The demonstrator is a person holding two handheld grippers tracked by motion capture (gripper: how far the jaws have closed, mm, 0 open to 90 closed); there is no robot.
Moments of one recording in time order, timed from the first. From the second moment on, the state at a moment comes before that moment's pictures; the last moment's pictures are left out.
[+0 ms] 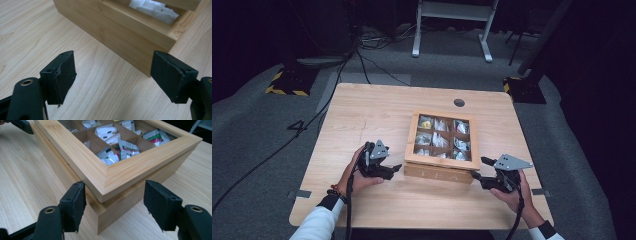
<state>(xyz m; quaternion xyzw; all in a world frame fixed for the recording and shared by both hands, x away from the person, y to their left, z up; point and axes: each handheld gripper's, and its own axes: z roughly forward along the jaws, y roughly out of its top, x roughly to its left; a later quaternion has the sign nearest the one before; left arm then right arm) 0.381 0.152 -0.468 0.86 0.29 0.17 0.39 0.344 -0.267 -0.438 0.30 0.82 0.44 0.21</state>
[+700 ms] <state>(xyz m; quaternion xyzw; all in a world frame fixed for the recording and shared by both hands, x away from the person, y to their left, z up) 0.387 0.134 -0.427 0.84 0.24 0.19 0.46 0.349 -0.266 -0.418 0.30 0.81 0.46 0.22</state>
